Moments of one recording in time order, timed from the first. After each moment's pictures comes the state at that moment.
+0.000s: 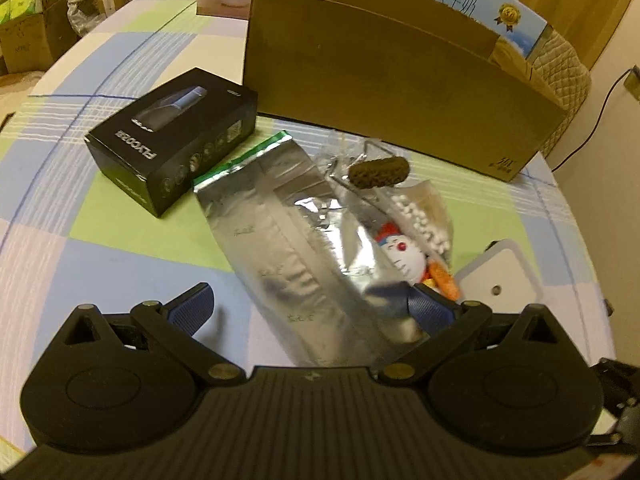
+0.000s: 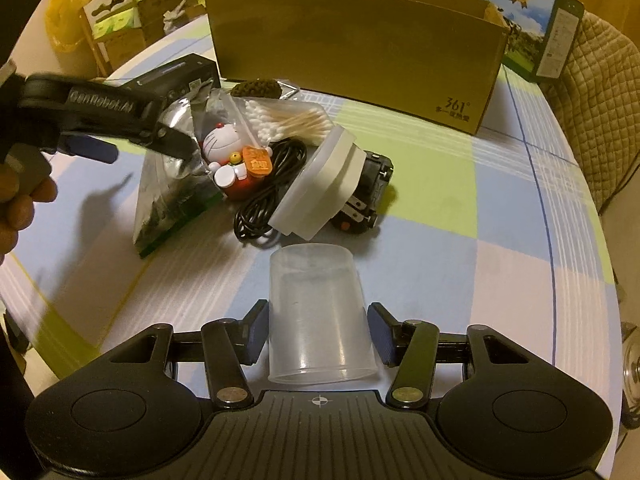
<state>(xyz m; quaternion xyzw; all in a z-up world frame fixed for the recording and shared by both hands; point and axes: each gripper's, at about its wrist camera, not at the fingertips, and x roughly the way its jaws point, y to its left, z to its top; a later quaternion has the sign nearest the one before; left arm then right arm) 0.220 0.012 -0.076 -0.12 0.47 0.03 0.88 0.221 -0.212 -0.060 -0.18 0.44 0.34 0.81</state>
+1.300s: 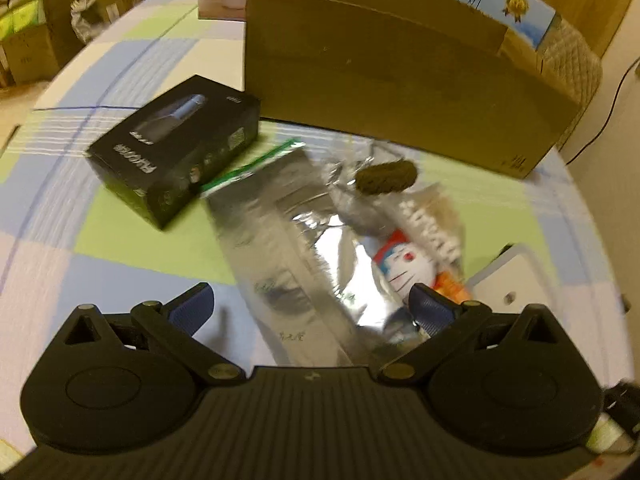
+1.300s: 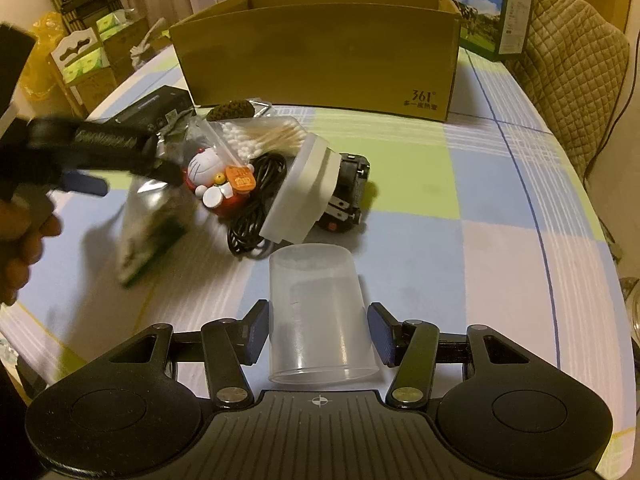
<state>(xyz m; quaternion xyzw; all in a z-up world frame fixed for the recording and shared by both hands) 0.229 0.003 -0.076 -0.10 0.48 0.05 0.87 0.213 -0.219 -0.056 -0.11 0.45 0.31 0.83</state>
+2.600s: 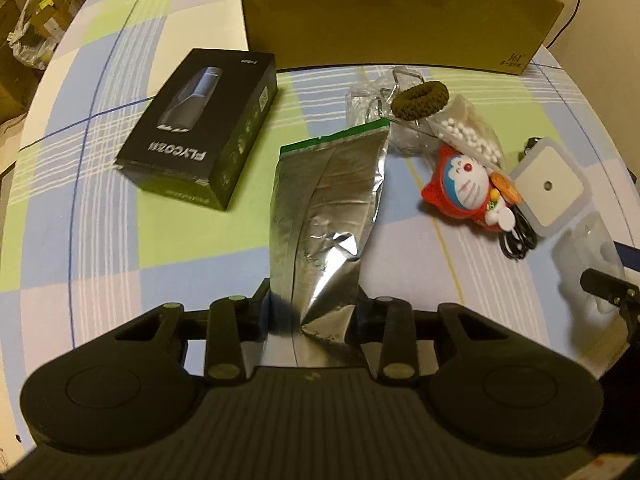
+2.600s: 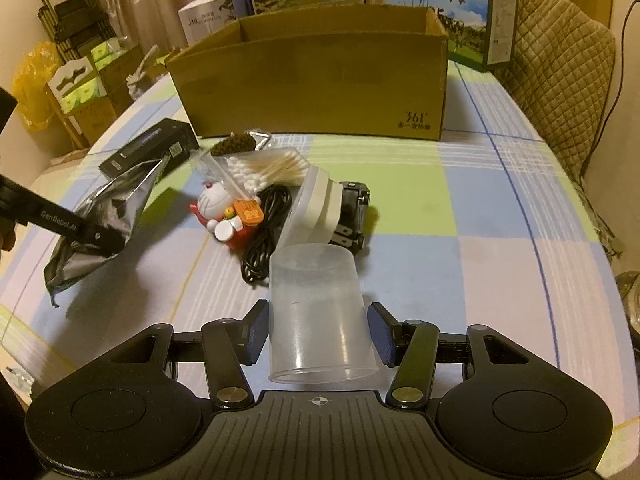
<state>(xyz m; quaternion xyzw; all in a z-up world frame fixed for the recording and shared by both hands) 0.228 0.049 -0.067 0.01 0.57 -0.03 0.82 0.205 -0.221 -0.031 -0.08 0.43 0.31 0.84</state>
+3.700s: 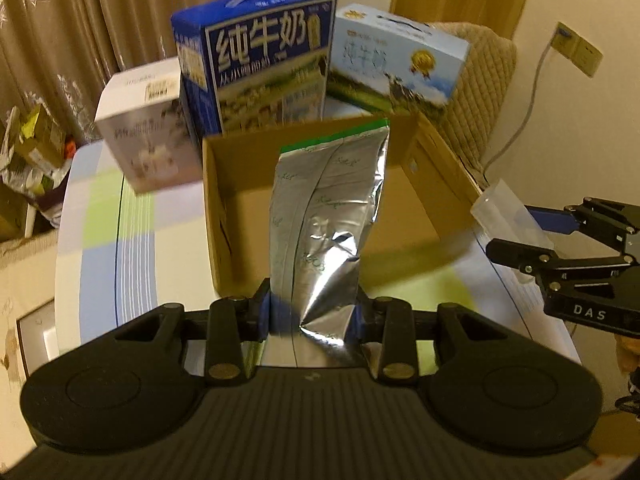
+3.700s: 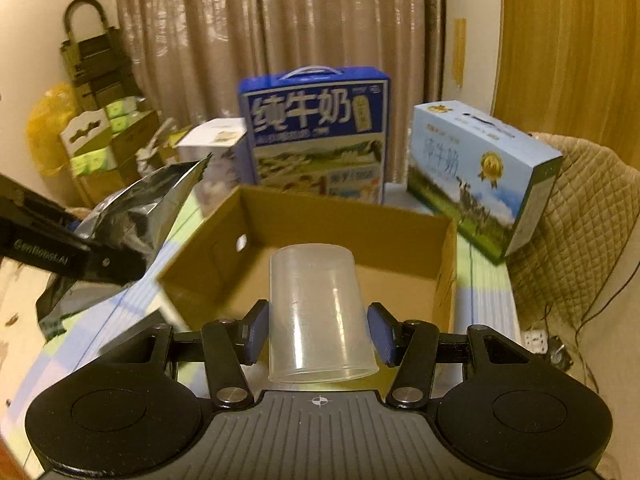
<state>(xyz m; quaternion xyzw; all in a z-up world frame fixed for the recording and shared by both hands) 0.376 0.030 0.127 0.02 0.47 -0.08 0.88 0.395 -0.123 0.129 -0.10 0.34 0.34 0.87</state>
